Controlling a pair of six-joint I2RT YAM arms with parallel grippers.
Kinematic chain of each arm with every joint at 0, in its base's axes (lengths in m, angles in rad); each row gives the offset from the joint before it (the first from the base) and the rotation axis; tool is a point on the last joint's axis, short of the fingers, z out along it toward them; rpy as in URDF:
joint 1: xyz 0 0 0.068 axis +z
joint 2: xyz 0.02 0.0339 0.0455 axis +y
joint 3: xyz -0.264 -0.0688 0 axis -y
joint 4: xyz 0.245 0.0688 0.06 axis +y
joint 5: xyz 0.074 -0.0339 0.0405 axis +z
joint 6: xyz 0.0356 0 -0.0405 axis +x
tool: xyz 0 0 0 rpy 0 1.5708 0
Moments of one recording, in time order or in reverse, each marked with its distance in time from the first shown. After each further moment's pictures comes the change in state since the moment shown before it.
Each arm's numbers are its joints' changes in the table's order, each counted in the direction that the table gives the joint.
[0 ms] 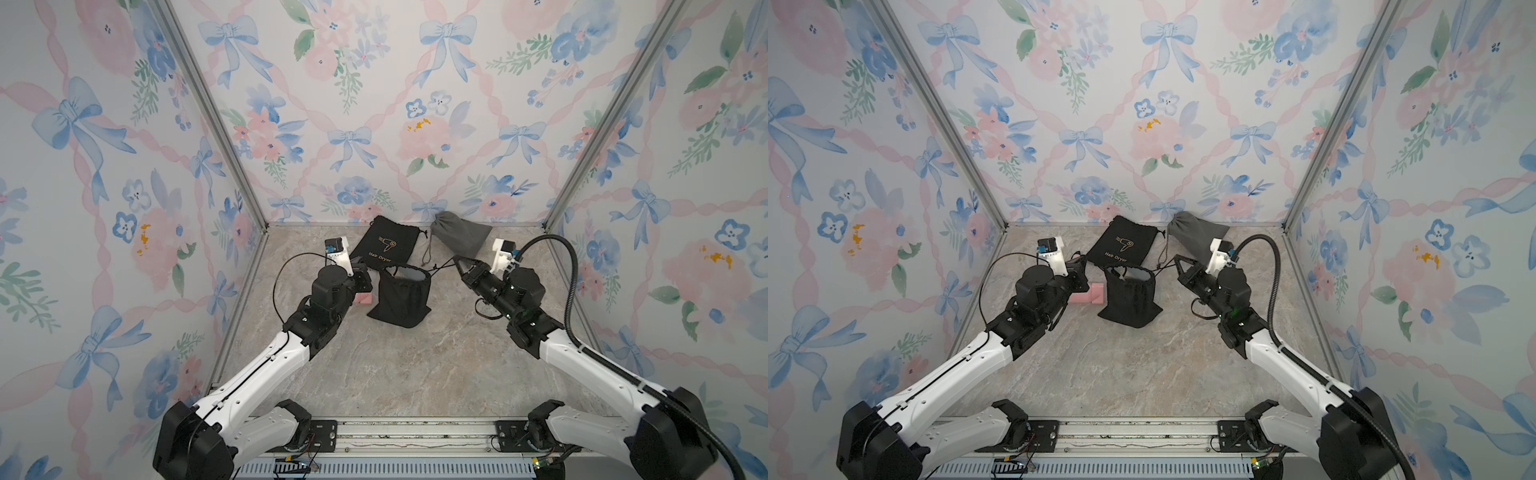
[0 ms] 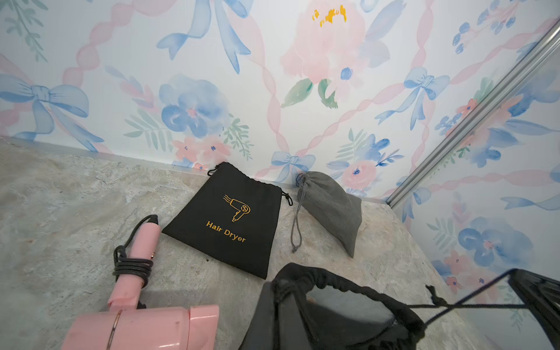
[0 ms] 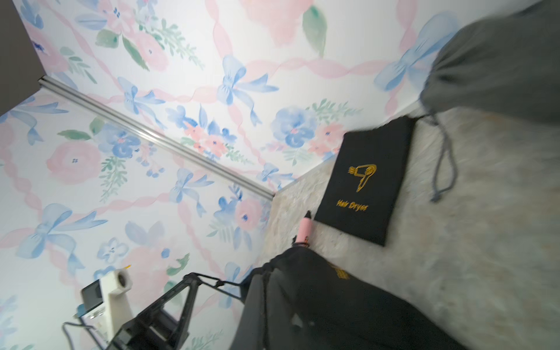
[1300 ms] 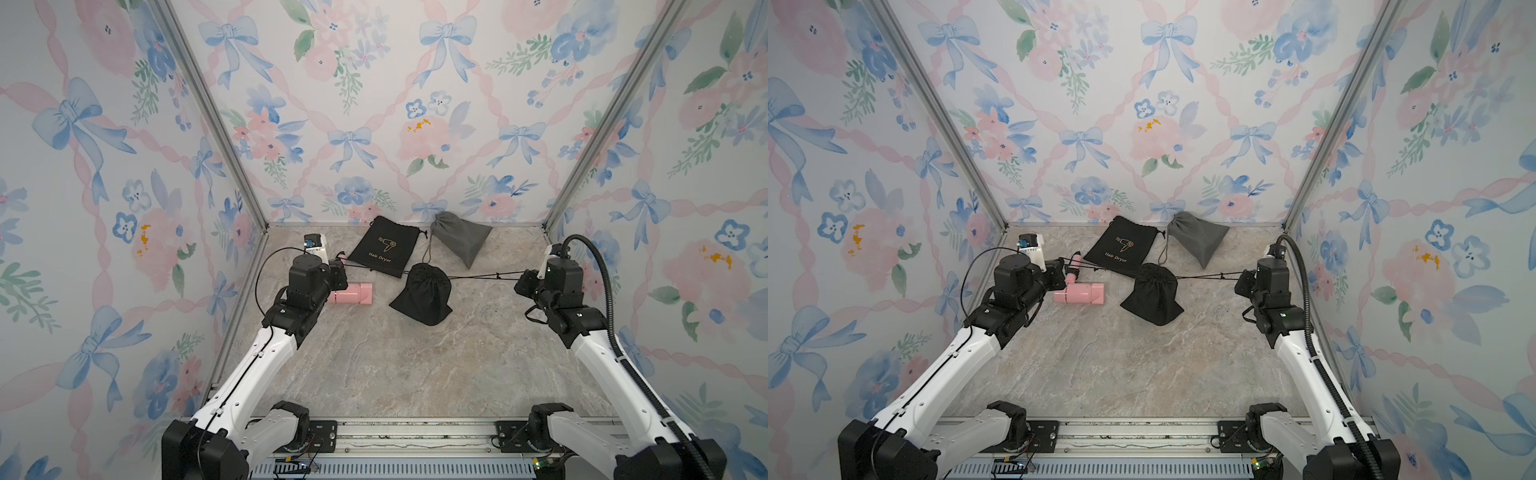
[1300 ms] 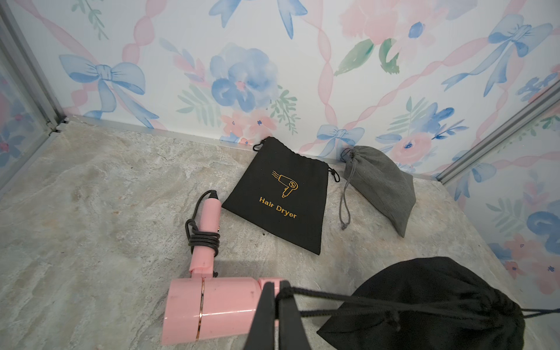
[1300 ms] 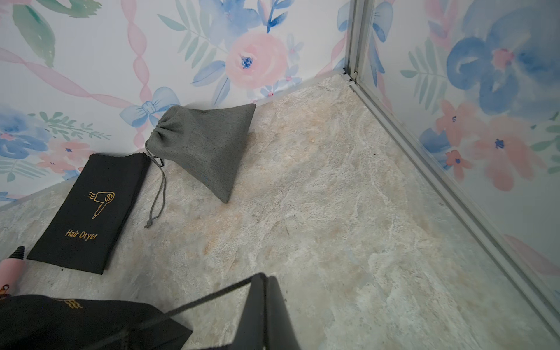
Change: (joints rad) left arm 0.259 -0.005 0.040 0.219 -0.210 0.074; right arm -0.376 -0.051 0.164 0.710 -0.280 -0.625
